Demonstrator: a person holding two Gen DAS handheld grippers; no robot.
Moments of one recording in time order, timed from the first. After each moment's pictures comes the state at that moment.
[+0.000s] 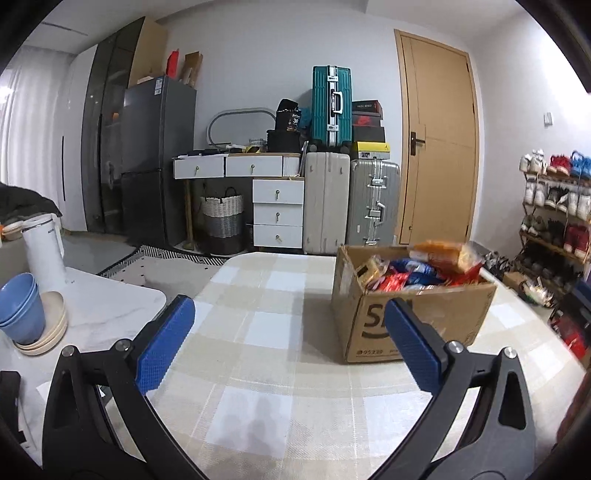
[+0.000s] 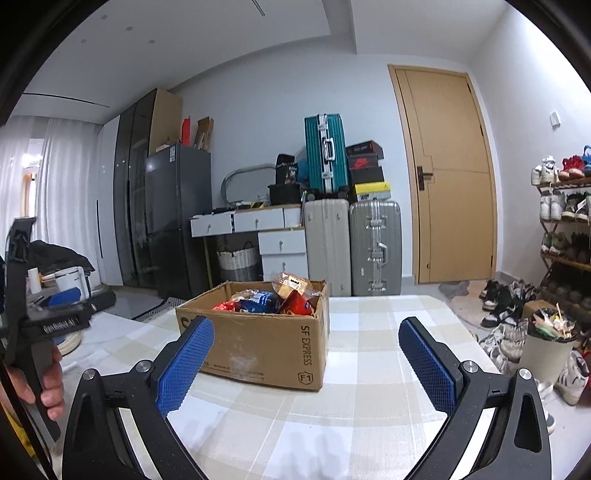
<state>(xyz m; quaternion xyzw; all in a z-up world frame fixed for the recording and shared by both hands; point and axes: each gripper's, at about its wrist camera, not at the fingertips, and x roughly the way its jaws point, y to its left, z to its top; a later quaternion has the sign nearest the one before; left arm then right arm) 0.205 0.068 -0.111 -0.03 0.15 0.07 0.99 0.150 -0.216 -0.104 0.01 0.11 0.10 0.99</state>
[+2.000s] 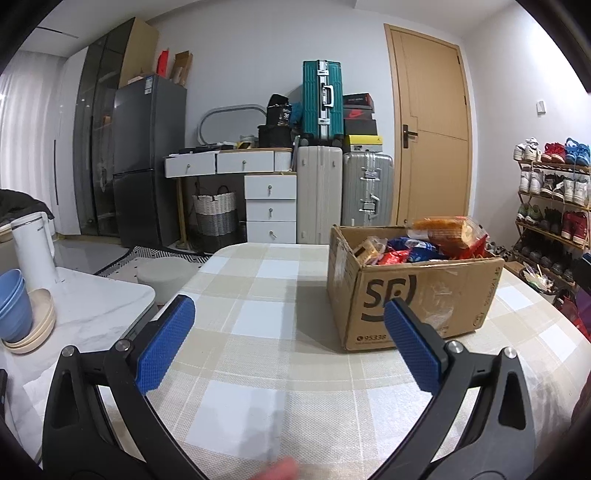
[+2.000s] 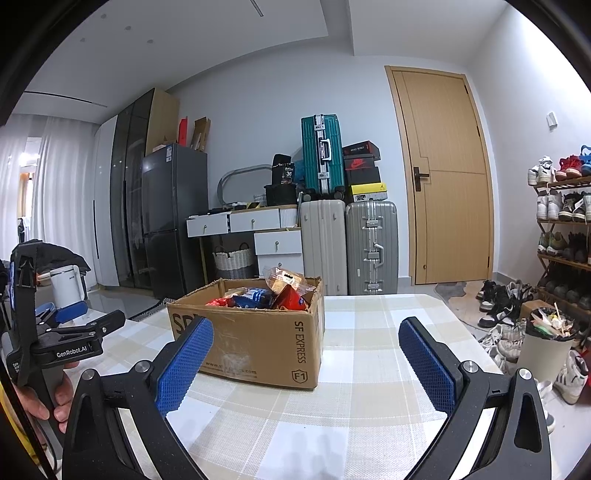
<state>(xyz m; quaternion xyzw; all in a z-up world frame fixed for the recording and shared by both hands) 0.243 0.068 -0.176 -0.02 0.14 0.05 0.99 0.150 -0.217 -0.125 0.01 0.10 0.09 0.99</state>
